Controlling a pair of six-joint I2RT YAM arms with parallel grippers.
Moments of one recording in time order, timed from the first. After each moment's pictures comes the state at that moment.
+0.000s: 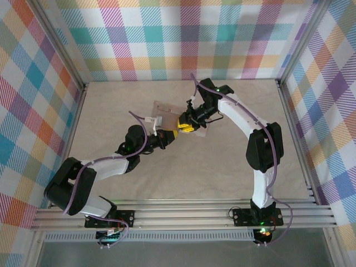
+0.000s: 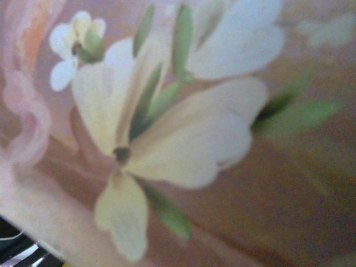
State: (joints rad) left arm -0.52 1.43 0.57 0.70 0.48 -0.65; right arm 0.50 1.98 1.81 -1.09 -0.85 0.57
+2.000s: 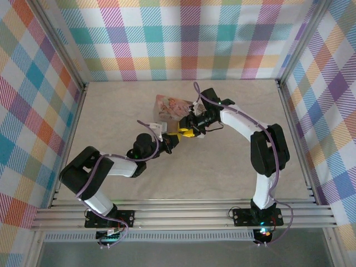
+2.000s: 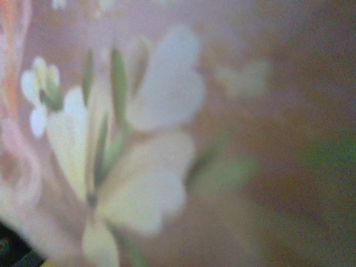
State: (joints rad) left arm -0.62 1.63 0.50 0.99 0.27 -0.57; right arm 0.49 1.90 1.48 -0.68 -0.86 0.69
